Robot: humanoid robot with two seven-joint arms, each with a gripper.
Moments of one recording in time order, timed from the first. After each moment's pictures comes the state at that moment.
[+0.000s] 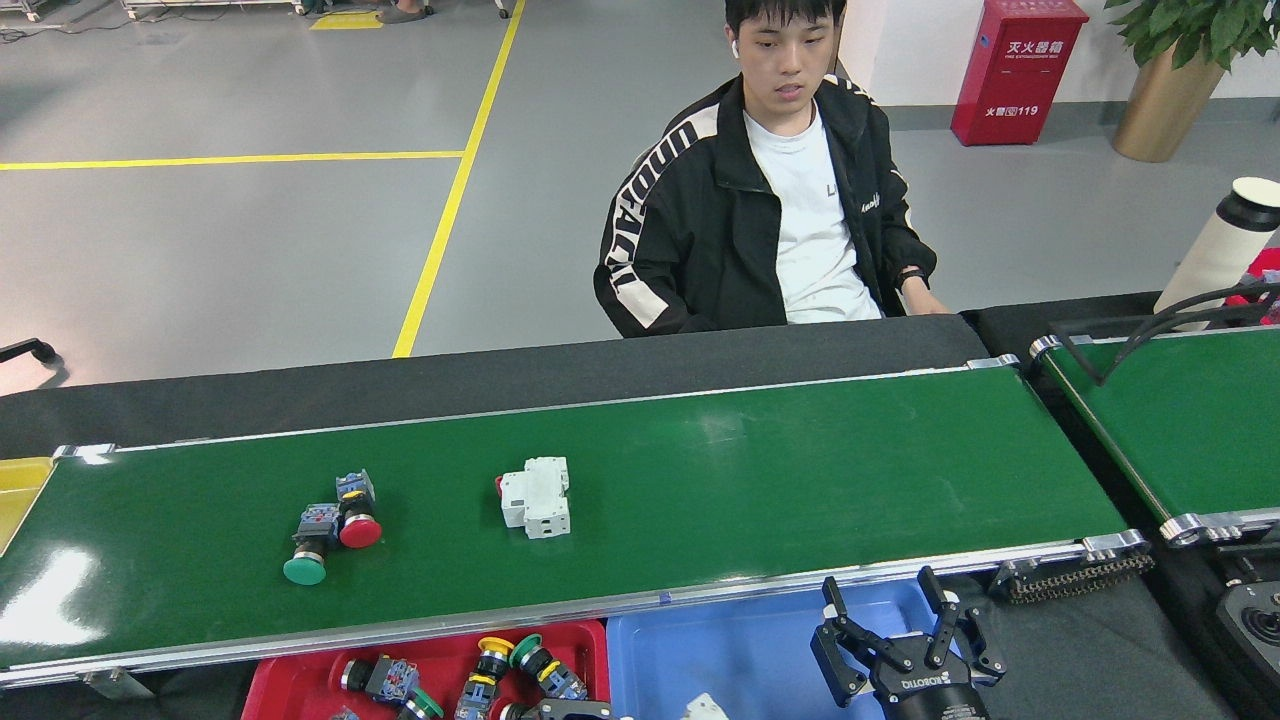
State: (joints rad) left arm 0.08 0.16 -0.45 -1.75 -1.77 -0.78 -0.03; right arm 0.17 -0.02 0.15 -1.70 1.36 0.04 -0.03
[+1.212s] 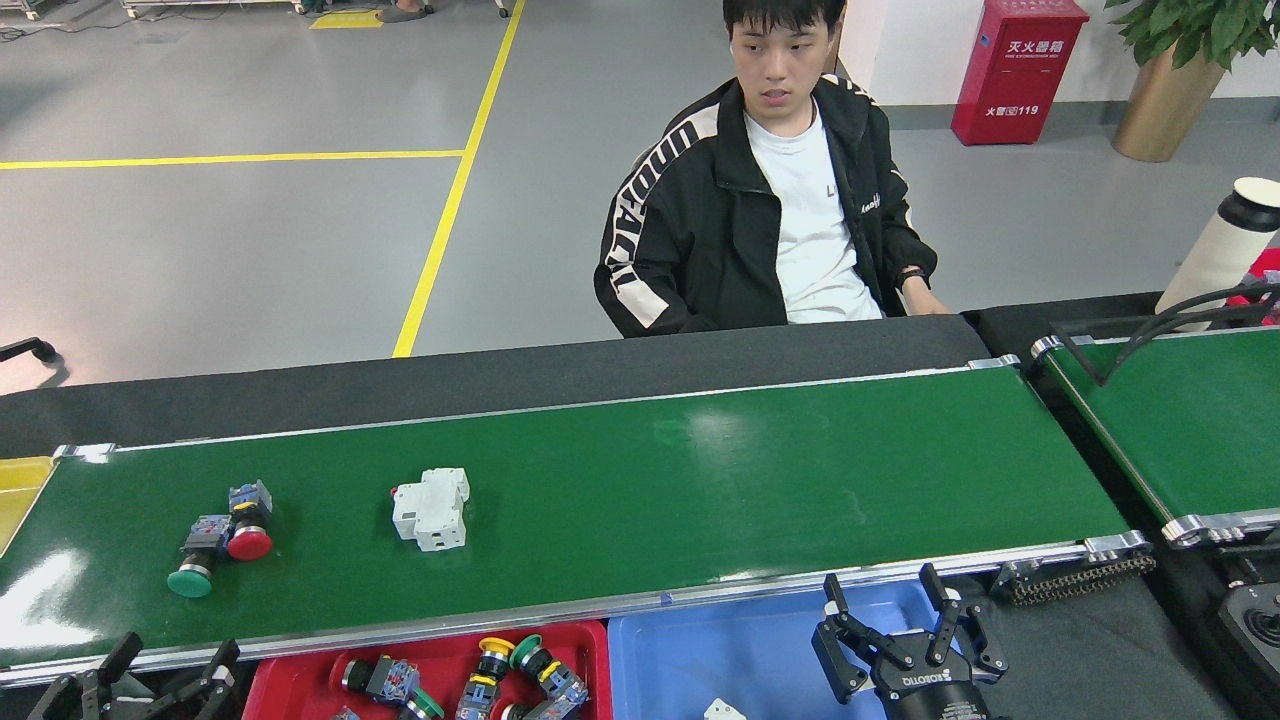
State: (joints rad) left arm 0.03 0.14 0.62 -1.37 -1.48 -0.65 -0.11; right arm 0.17 -0.02 0.15 -1.69 1.36 0.03 -0.03
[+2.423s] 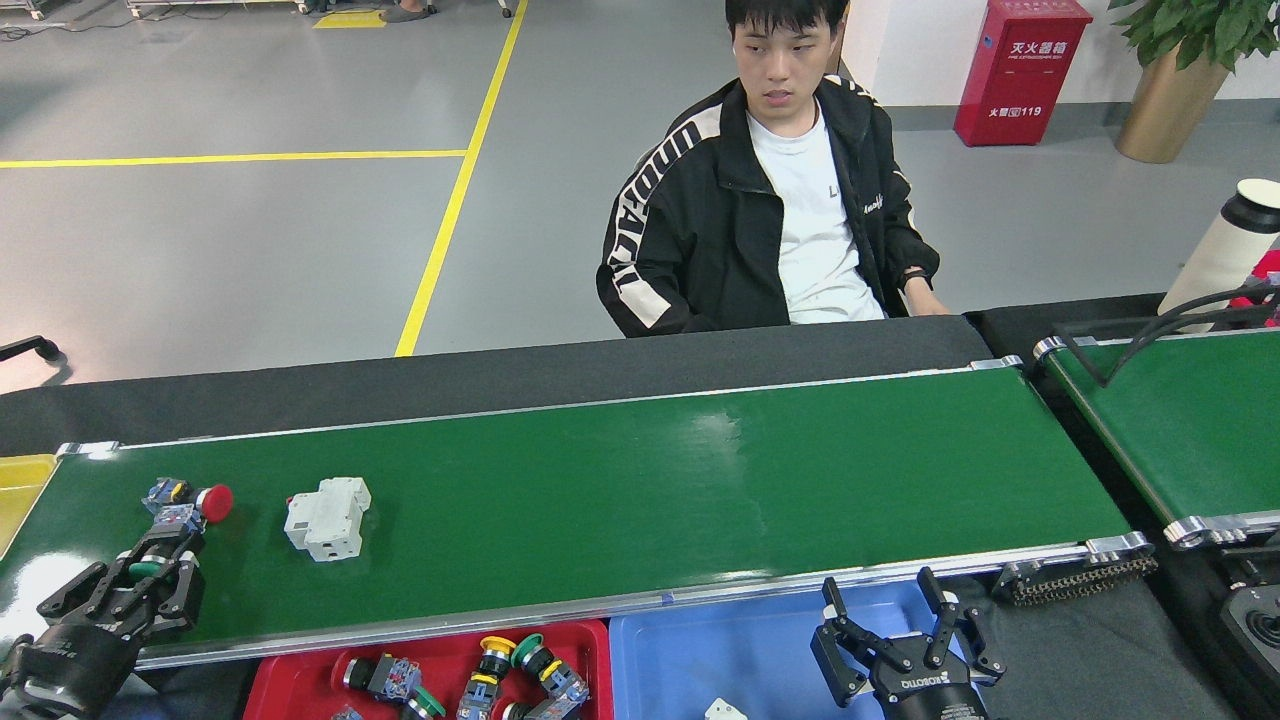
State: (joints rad) left arm -0.01 0.40 0.38 -1.17 -1.31 -0.71 0.04; right arm 0.17 -0.03 0.15 -1.68 1.36 0.04 -0.03
